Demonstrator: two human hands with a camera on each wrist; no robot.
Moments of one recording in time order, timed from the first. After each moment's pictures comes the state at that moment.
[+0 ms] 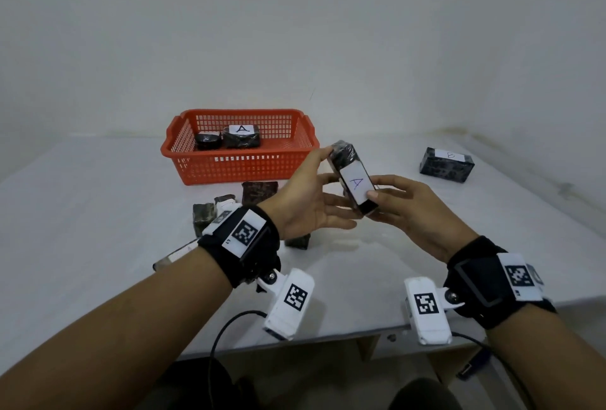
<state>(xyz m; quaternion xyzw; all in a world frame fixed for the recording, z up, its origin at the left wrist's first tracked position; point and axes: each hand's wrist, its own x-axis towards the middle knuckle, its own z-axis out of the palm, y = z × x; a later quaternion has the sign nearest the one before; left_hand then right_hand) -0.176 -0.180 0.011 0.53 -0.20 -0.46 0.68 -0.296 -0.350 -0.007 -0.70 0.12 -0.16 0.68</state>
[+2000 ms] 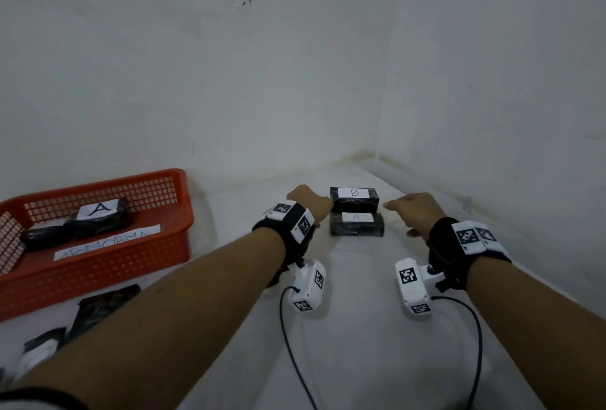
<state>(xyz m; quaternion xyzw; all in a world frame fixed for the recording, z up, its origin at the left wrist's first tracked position) -0.115 -0.489 -0.009 0.85 -0.32 -0.20 0.38 -0.292 -0.625 -0.019 -0.70 0.47 -0.25 0.47</state>
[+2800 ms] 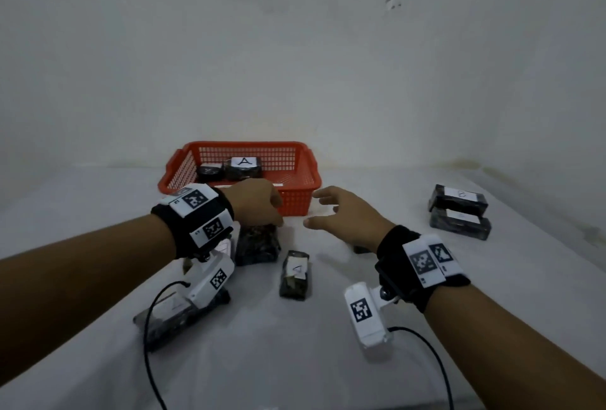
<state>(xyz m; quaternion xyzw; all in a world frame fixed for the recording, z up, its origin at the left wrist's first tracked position) -0.066 -0.157 0.044 0.93 -0.35 -0.10 0.10 -0.193 -0.324 0.024 -0.91 0.12 -0.06 0.39</state>
